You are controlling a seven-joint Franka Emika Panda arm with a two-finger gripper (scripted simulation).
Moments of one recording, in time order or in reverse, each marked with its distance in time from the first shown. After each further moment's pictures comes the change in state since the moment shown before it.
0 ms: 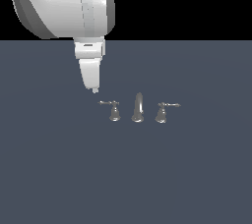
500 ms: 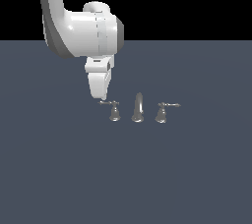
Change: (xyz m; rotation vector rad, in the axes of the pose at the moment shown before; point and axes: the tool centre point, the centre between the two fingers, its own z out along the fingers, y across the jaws) arm 0.028 -0.031 0.045 -0.001 0.002 0.188
